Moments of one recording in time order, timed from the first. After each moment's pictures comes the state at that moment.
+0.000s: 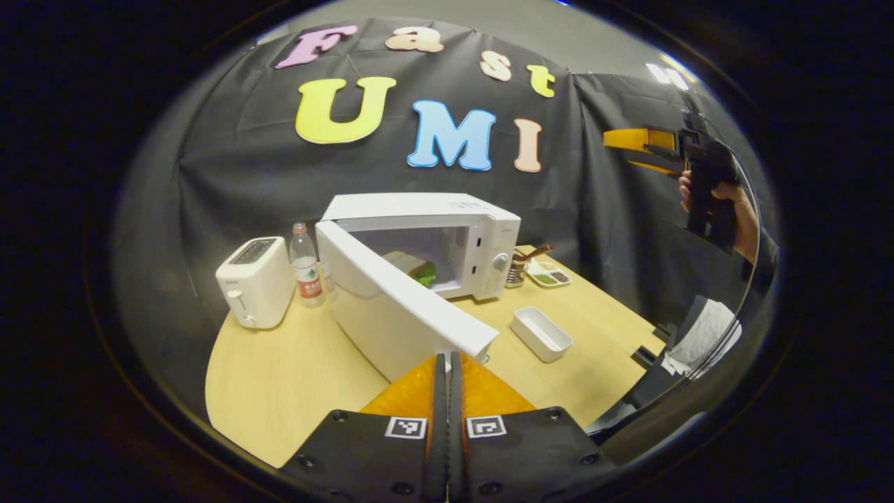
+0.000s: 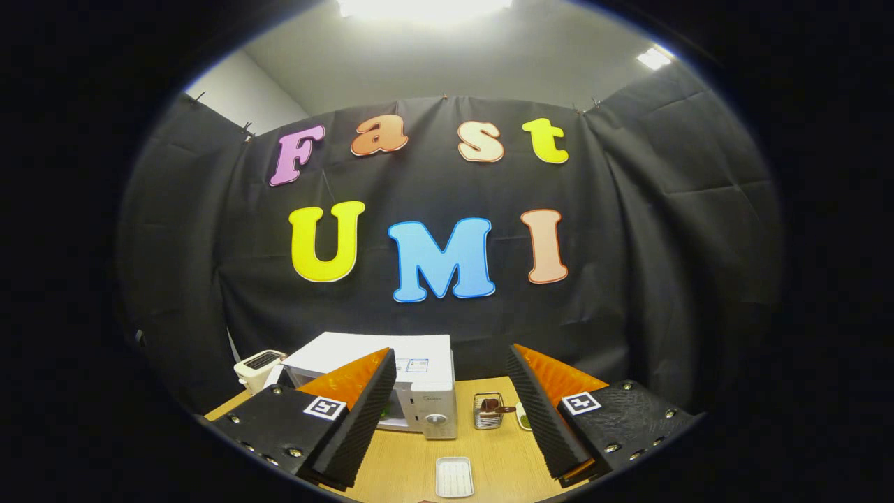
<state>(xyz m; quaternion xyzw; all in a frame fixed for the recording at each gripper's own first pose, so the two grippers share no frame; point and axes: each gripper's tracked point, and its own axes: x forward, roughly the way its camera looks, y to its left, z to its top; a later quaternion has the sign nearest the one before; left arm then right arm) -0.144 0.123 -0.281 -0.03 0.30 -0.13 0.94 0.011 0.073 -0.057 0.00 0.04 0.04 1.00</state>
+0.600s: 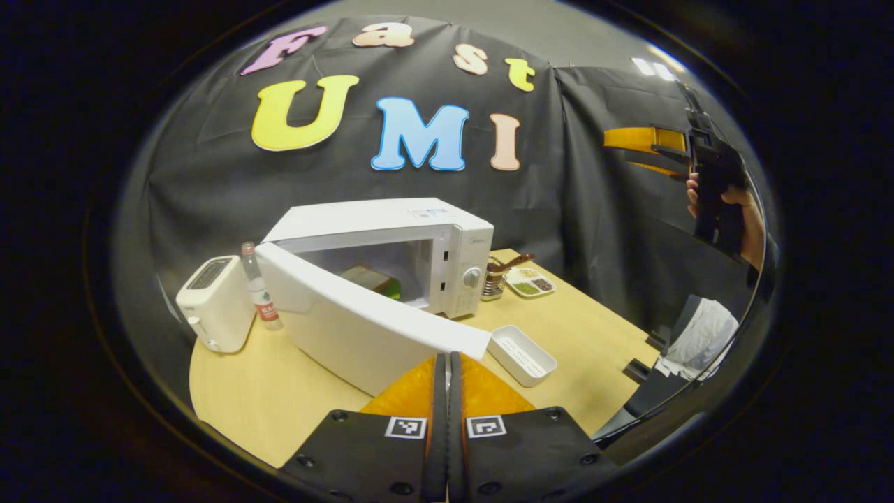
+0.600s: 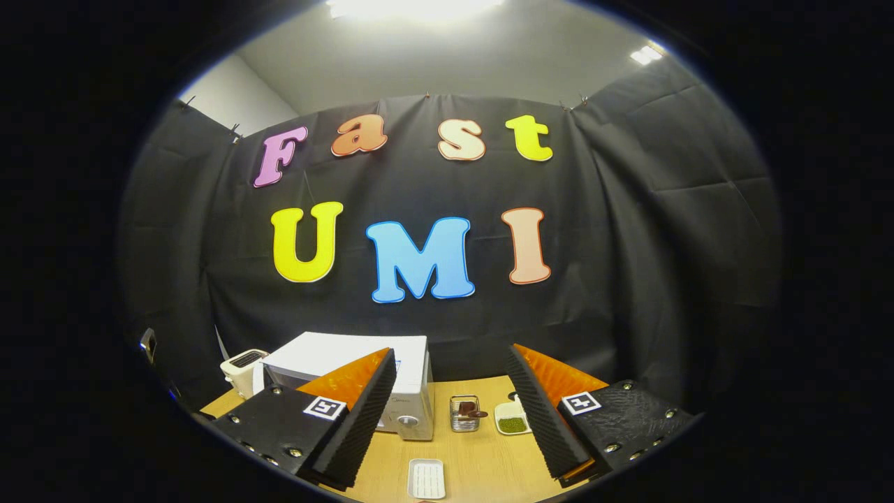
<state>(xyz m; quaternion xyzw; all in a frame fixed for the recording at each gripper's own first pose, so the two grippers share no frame) -0.088 0.062 -0.288 -0.02 0.30 -0.16 0.94 0.022 0.023 -0.047 -0.01 0.03 0.03 1.00</state>
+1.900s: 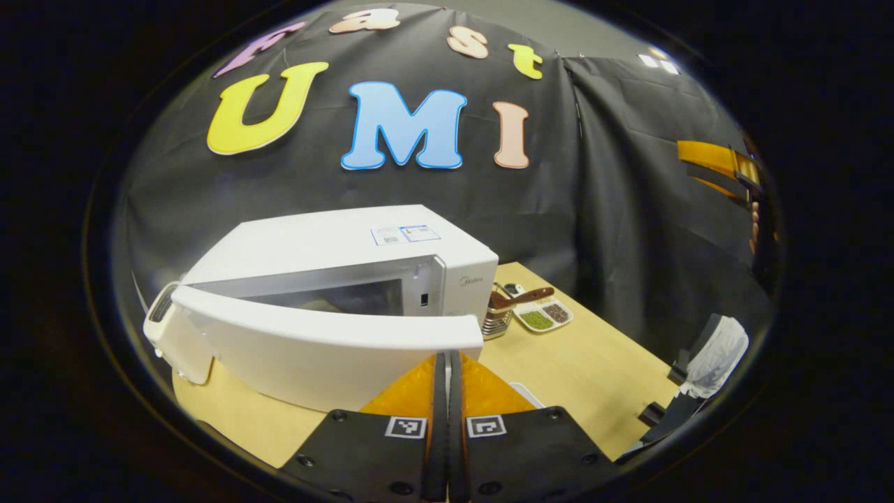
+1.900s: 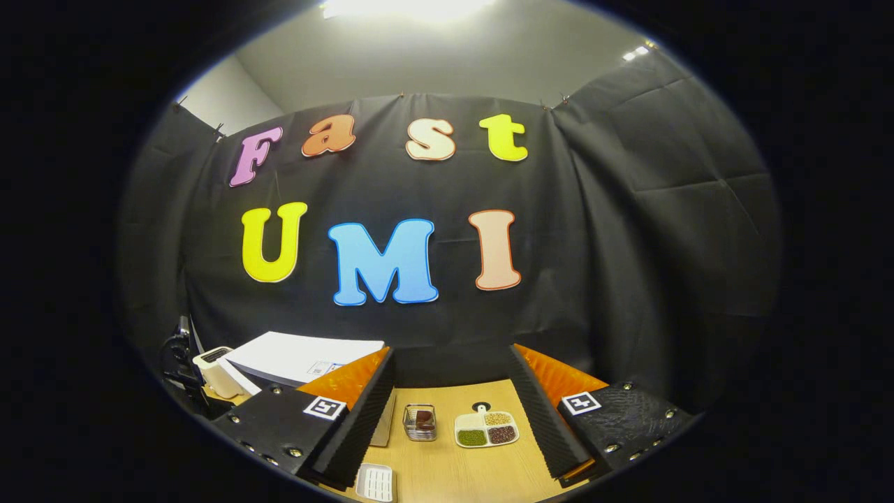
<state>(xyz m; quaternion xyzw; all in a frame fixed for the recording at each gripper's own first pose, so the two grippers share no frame) 0.074 -0.011 -0.316 -0.04 0.30 -0.15 0.94 0.057 -0.066 -0.054 -0.01 0.03 -0.01 1.00</state>
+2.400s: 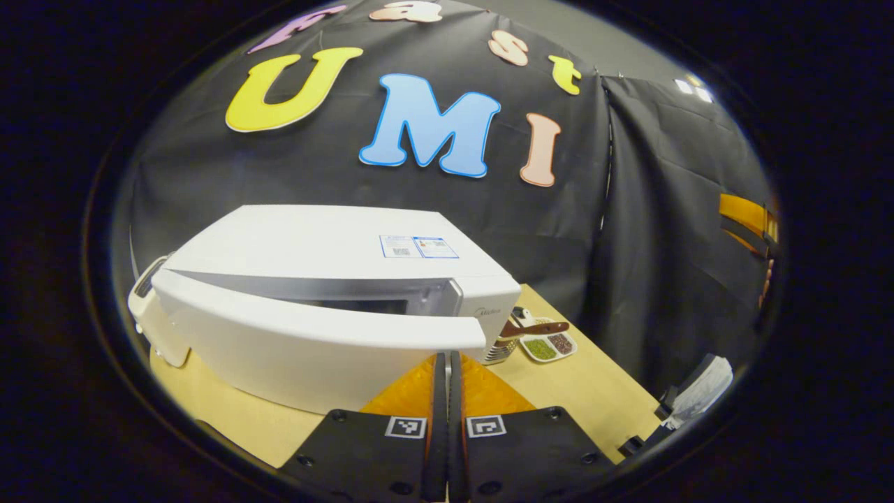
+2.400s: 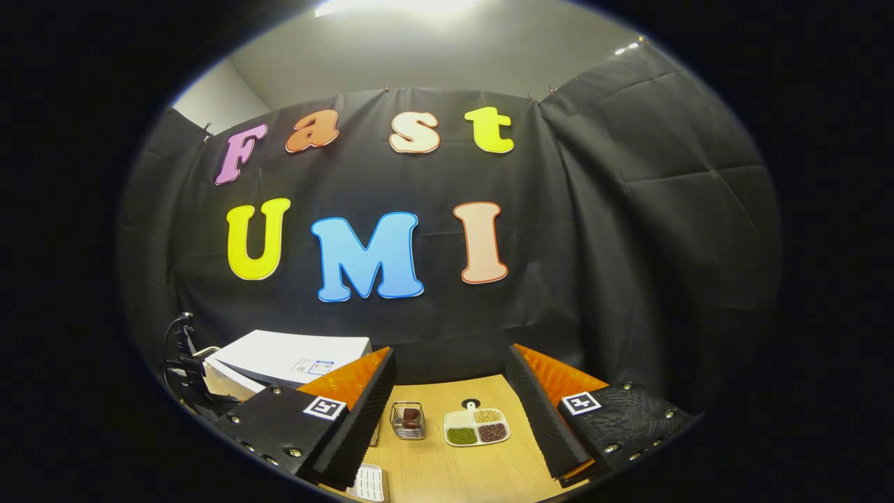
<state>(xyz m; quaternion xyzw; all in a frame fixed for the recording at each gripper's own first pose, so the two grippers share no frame) 0.121 -0.014 -0.325 -0.09 0.29 -0.12 0.94 0.069 -0.083 -0.065 0.00 0.04 -0.02 1.00</state>
